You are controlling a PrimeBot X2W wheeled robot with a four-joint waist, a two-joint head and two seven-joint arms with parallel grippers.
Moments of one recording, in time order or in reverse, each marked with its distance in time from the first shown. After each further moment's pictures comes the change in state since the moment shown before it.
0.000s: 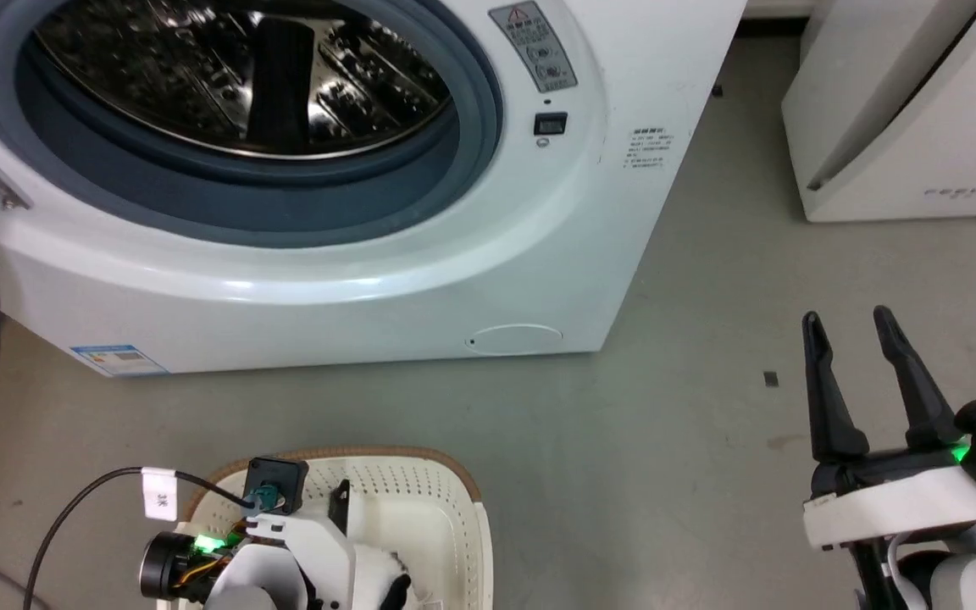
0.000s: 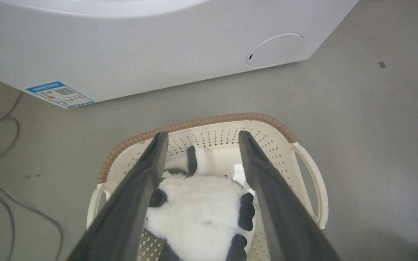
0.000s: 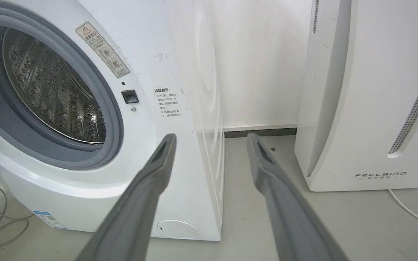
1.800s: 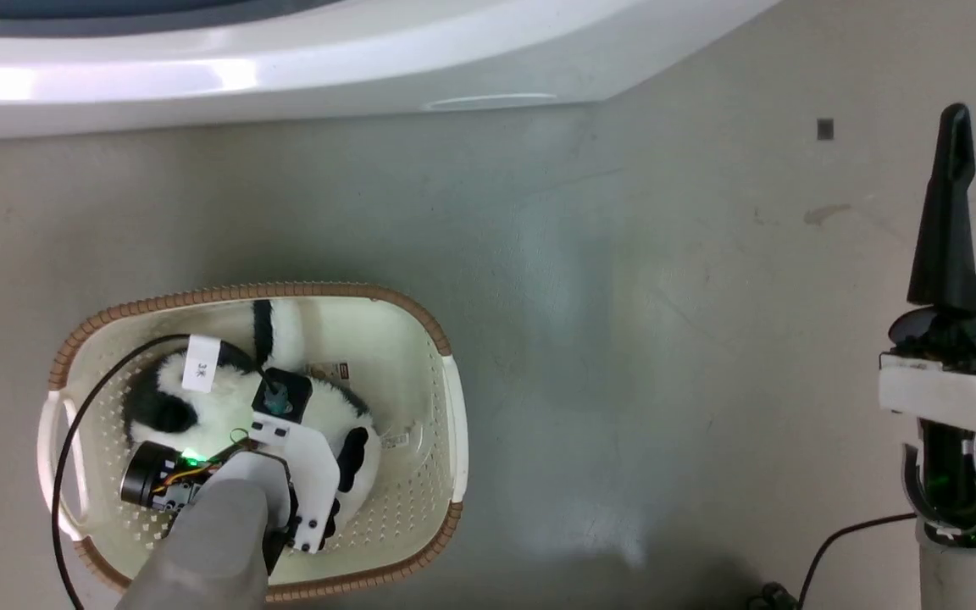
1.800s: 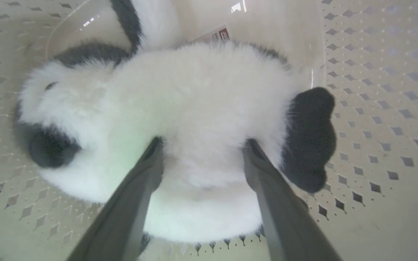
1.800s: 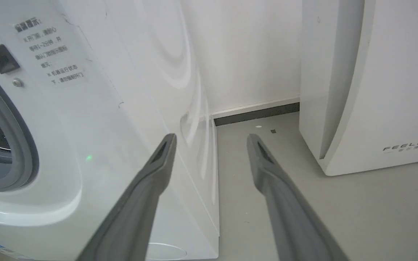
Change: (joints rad) left arm -0.407 0.058 -0.222 0.542 -0.045 0.014 0.098; right arm -0.250 0.000 -0.037 -0.115 0.137 0.000 -0.110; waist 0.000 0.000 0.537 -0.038
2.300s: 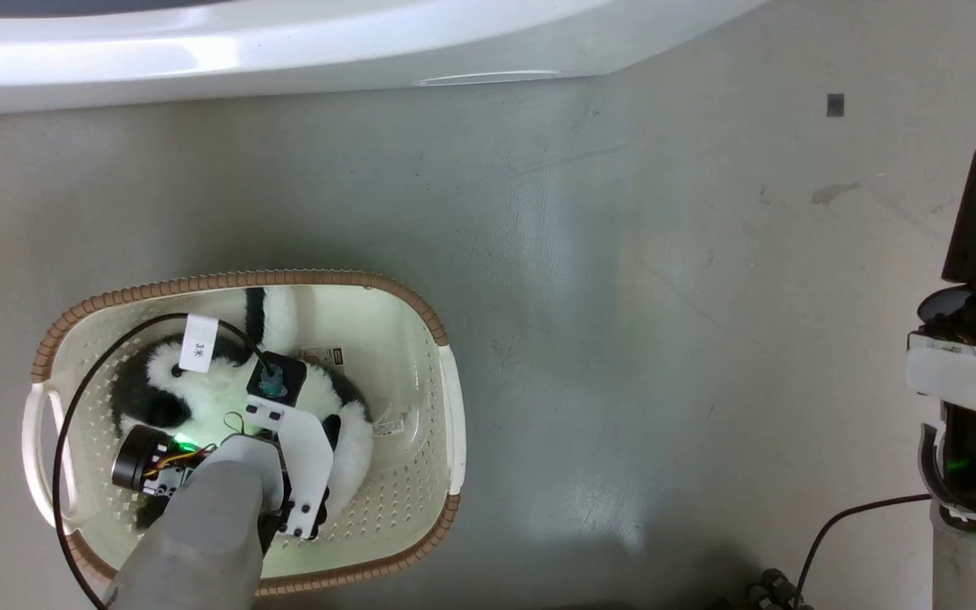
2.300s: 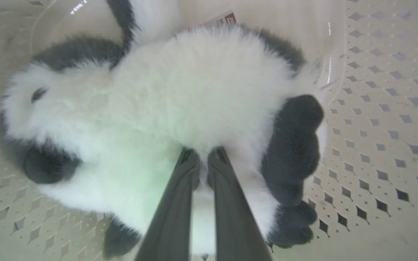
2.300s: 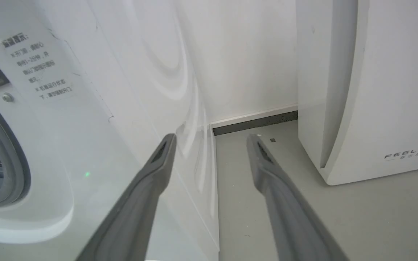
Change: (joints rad) left arm -0.089 -0.003 -0.059 0.128 -0.030 0.008 -0.019; right arm -0.037 0.000 -0.016 -0.026 0.030 0.000 -0.029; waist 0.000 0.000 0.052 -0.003
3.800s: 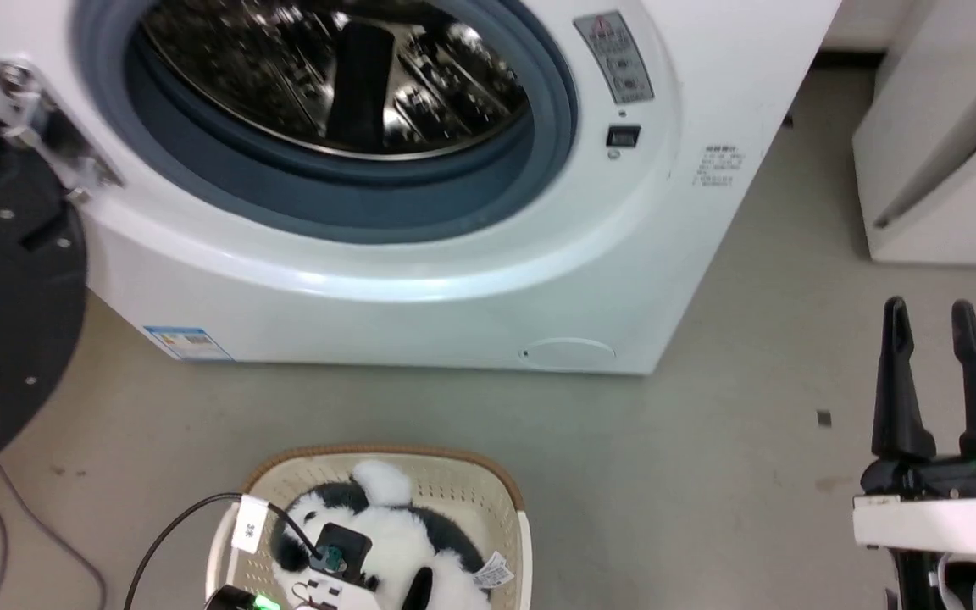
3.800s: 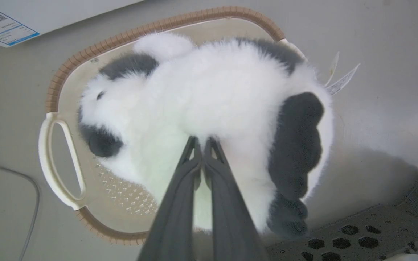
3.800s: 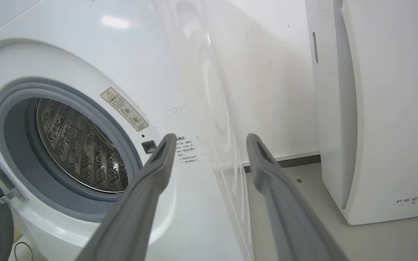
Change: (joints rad) left arm 0.268 -0.095 -0.074 0.018 -0.091 -0.108 -0.298; right arm 0.293 0.000 -0.011 0.117 -0.031 0.000 0.000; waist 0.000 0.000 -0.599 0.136
